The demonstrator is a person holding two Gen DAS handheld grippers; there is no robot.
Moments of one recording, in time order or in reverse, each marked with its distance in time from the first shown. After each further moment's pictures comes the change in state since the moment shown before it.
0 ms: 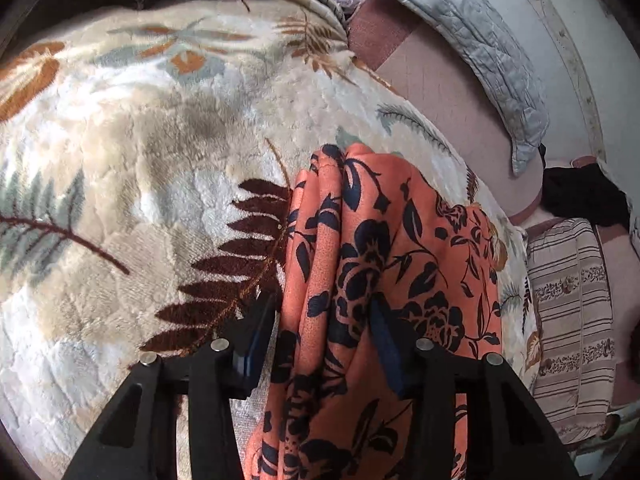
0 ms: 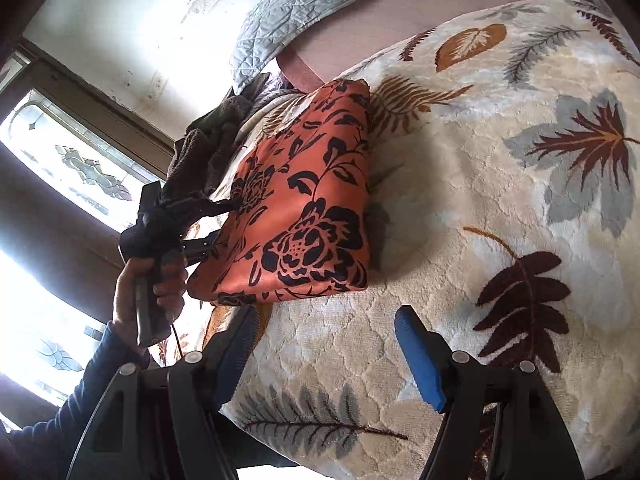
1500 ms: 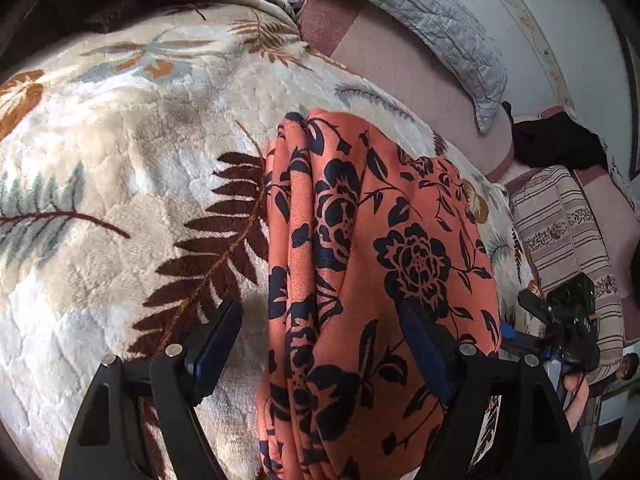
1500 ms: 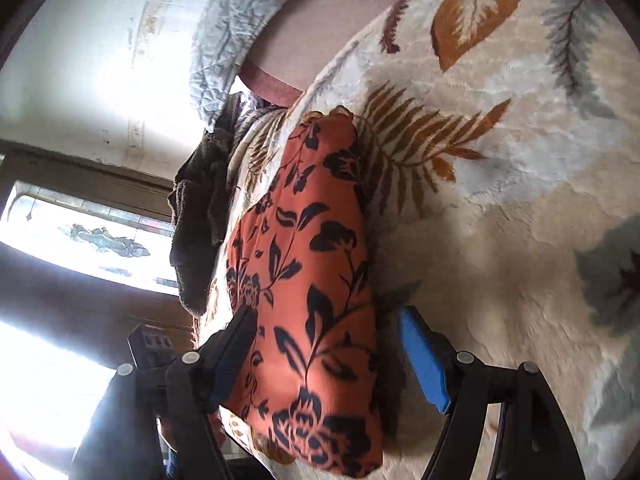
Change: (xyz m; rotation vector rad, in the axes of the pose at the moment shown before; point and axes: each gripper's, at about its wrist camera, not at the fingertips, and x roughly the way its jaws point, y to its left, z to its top) left arm -0.007 0.001 -0.026 0.148 0.062 -0.074; right arm 0.079 -0.036 0.133 0.255 0.121 0.142
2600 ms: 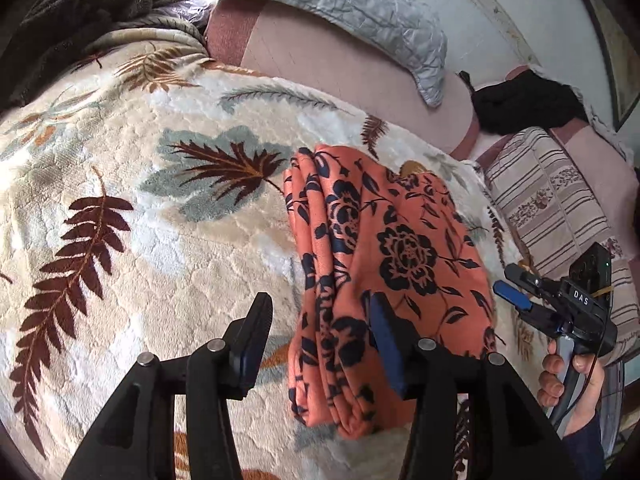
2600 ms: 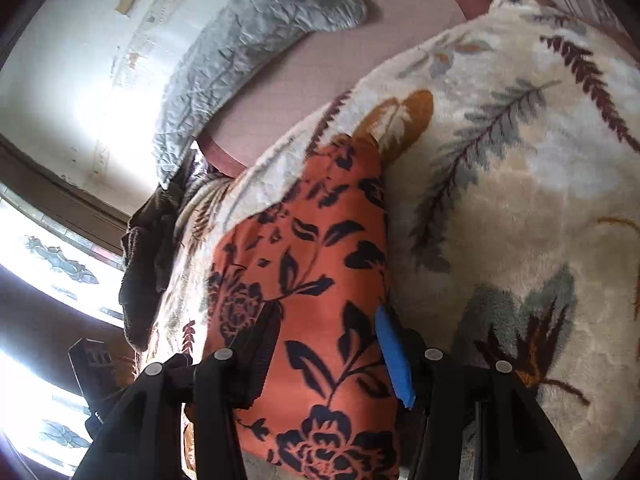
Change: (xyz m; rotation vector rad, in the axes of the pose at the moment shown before) left arm 0.026 -0.124 -0.003 0.175 -0.059 -0.014; right arm -0.104 -0.013 0.036 -0.131 -0.236 -0.243
